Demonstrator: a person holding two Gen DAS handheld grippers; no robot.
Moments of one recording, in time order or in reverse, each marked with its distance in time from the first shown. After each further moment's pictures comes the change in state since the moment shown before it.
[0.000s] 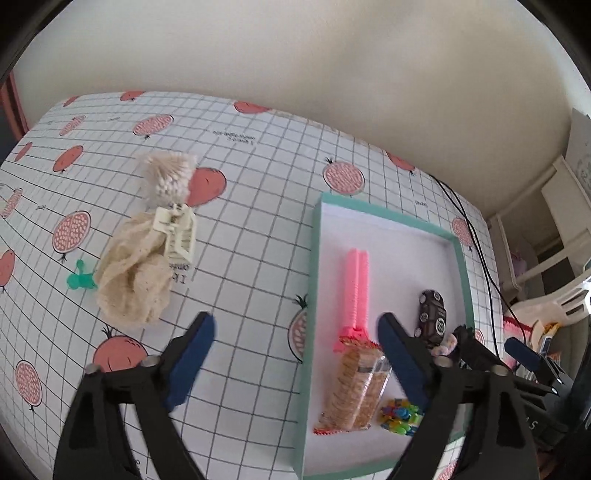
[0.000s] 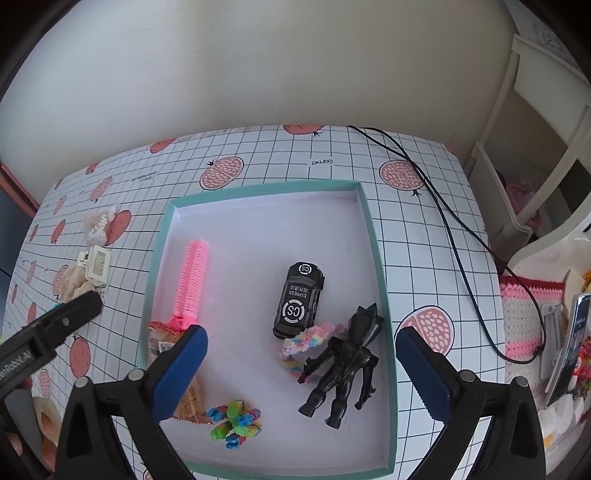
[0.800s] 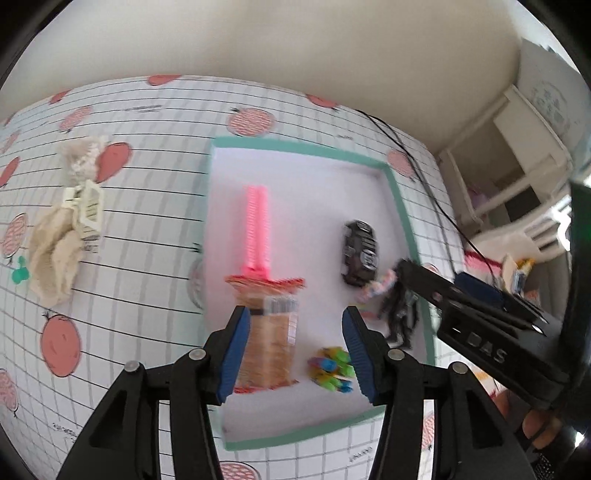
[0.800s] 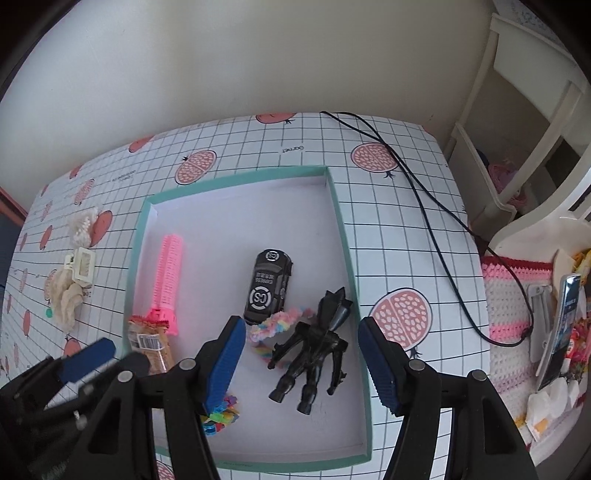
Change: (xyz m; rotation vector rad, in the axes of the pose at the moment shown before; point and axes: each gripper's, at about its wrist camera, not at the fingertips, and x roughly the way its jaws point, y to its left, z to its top) left arm 0.011 -0.059 -0.027 0.142 0.157 -0.120; right arm -0.003 -0.023 0.000 0.052 0.054 -0.027
